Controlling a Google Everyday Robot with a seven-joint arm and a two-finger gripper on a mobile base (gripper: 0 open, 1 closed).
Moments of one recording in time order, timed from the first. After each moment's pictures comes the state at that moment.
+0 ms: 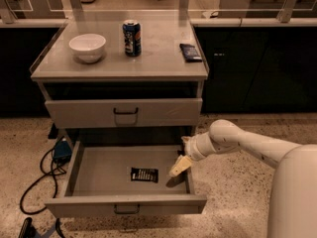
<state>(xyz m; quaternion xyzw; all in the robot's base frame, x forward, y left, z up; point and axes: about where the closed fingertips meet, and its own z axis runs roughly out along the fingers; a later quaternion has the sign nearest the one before) 0.648 -0.096 0.471 -0.53 0.77 0.20 0.29</state>
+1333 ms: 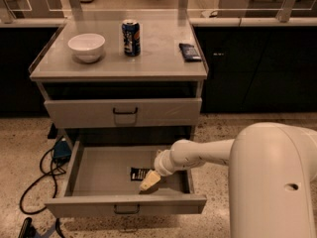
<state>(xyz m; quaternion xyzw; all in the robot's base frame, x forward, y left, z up) 0.622 0.008 0.411 -0.51 0.80 0.16 0.28</state>
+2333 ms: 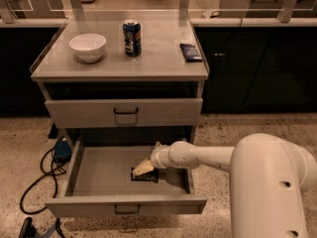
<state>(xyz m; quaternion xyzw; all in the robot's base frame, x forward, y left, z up) 0.692 0.038 0.402 -0.41 0.81 0.18 0.37</state>
